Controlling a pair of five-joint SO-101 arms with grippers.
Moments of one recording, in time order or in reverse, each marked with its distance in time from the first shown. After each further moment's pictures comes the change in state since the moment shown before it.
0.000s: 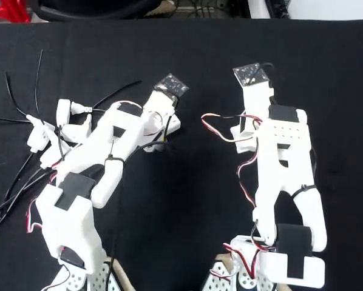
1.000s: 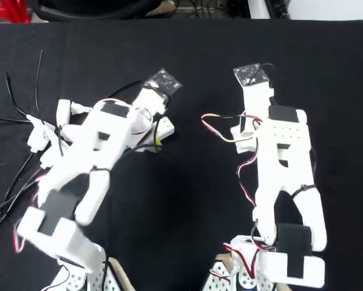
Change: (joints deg) left arm -2.3 -10.3 3.9 4.7 -5.4; right arm 0.0 0.0 0.0 0.1 0.0
